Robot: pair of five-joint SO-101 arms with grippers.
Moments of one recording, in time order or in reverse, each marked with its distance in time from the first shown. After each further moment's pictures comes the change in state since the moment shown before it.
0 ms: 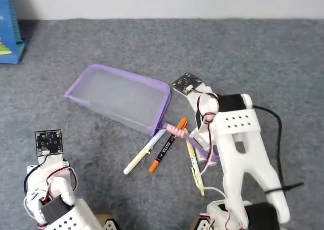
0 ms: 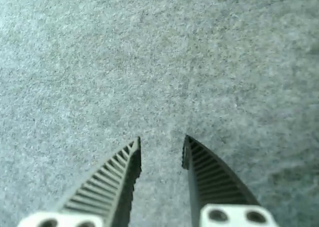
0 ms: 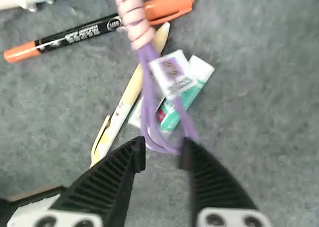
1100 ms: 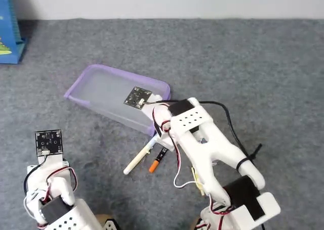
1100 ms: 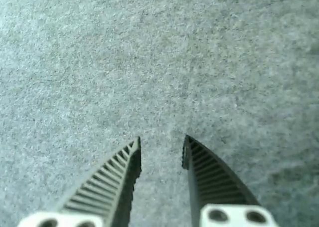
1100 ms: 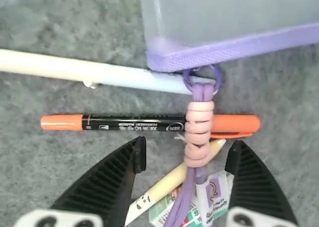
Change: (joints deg) left arm 0.0 0.0 0.0 0.0 0.0; right arm -18.5 17.7 0.0 -20.7 -0.1
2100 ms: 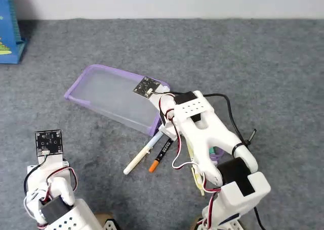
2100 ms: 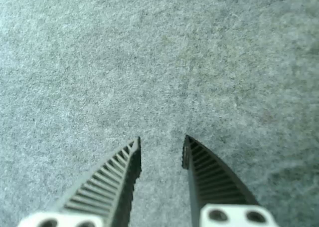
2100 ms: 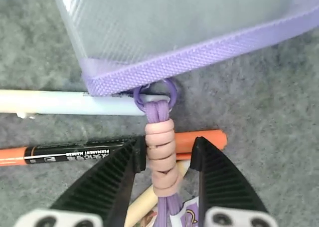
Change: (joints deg) left arm 0.0 0.0 0.0 0.0 0.0; right arm 5.1 11.3 -5.8 -6.4 0.0
